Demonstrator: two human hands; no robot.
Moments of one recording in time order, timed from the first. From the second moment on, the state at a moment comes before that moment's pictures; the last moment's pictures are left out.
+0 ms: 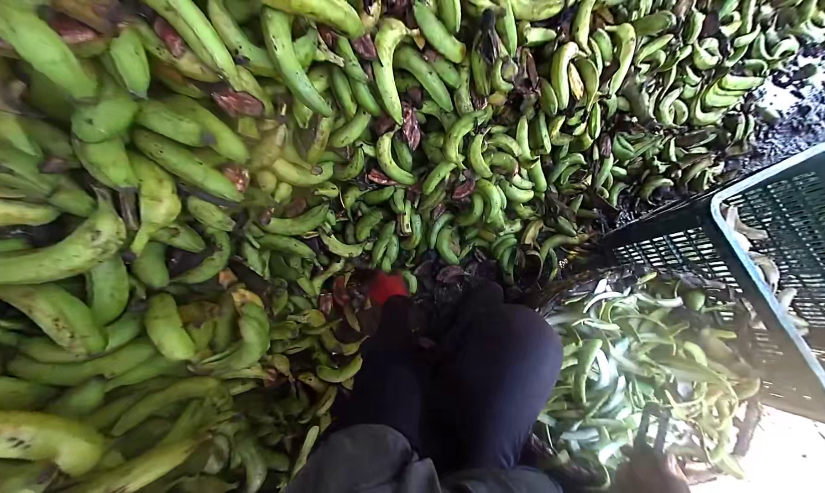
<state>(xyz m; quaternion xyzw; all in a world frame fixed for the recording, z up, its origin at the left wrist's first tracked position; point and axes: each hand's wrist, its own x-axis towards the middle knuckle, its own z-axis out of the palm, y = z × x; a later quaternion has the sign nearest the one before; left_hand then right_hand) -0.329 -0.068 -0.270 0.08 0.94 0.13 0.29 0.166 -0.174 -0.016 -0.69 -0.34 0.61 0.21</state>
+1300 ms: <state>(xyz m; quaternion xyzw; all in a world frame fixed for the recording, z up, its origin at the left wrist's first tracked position) 0.036 -0.047 0.036 0.46 0.59 0.48 0.46 0.153 -0.136 -0.010 -0.61 -0.52 0.41 0.44</state>
